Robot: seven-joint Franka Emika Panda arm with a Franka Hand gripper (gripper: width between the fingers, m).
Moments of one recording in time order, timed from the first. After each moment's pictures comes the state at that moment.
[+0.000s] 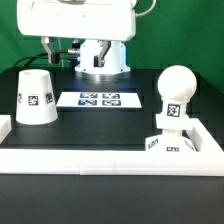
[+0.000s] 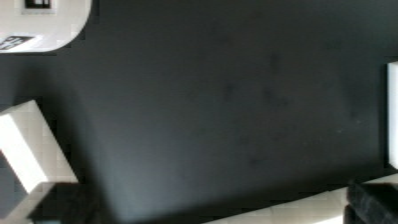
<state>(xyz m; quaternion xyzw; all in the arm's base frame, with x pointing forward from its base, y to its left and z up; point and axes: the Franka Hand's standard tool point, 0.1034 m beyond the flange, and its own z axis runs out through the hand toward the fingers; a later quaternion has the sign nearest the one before) 0.523 -0.065 0.135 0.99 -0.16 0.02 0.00</state>
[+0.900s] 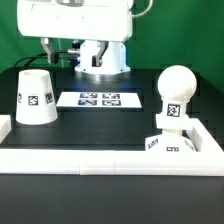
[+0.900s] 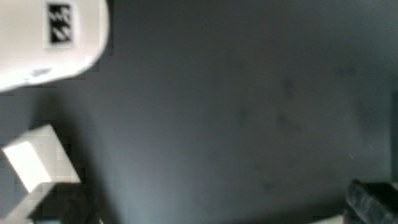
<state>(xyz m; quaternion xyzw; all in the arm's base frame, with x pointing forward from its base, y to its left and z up) 0.491 -0.078 0.129 0.99 -0.16 0.01 0.00</state>
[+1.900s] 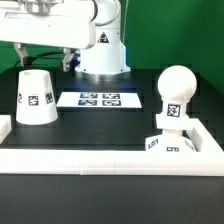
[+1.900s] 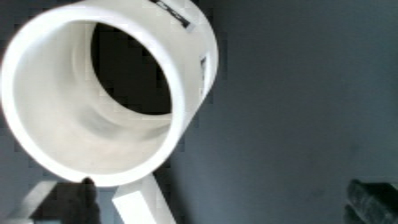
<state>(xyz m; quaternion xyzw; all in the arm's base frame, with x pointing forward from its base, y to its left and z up) 0.453 -0.133 0.107 0.98 -0.19 0.01 0.01</state>
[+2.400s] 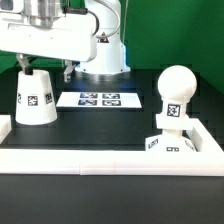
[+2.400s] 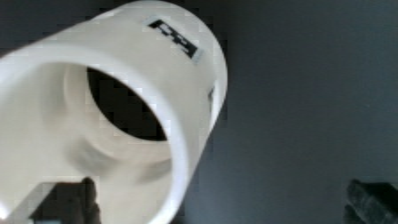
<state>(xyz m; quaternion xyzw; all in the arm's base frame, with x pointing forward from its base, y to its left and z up) 0.446 -0.131 0.089 0.98 -0.19 0.00 0.02</state>
